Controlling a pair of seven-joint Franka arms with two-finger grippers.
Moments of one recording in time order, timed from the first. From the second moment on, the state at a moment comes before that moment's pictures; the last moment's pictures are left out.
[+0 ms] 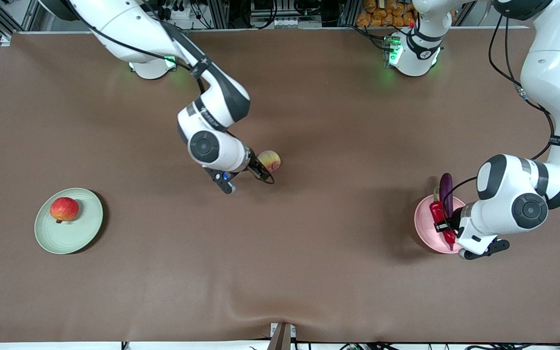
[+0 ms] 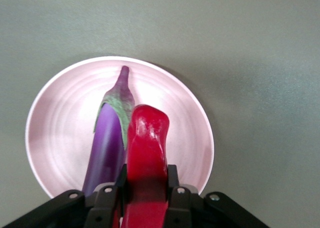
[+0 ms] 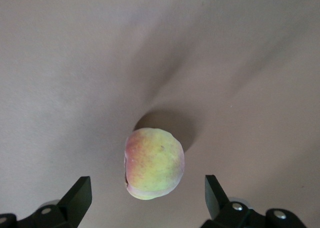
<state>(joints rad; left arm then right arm) 0.37 0.76 -0.54 -1.52 0.39 2.06 -0.53 0.36 0.59 0.34 -1.71 0.19 2.19 1.39</state>
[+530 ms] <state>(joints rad) 0.37 0.69 -0.55 -1.50 0.39 2.06 -0.53 0.42 0.65 0.33 -1.73 0.12 2.30 1.48</state>
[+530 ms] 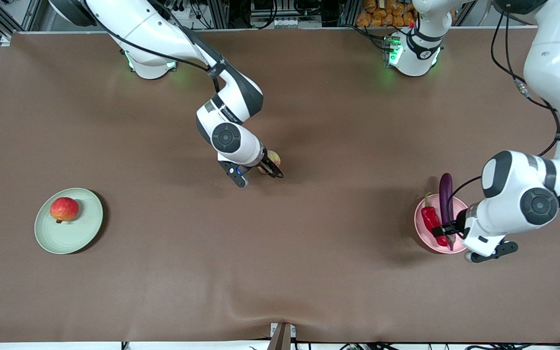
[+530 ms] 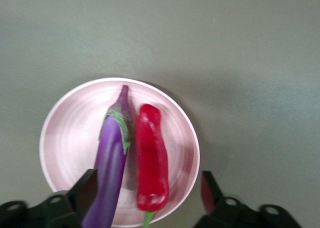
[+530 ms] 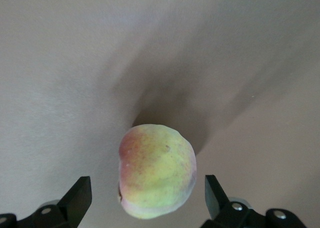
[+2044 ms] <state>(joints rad) 0.30 0.08 -0.45 -1.49 0.10 1.65 -0.31 -0.10 0.54 0.00 -1.51 -0.05 1.85 -0.15</state>
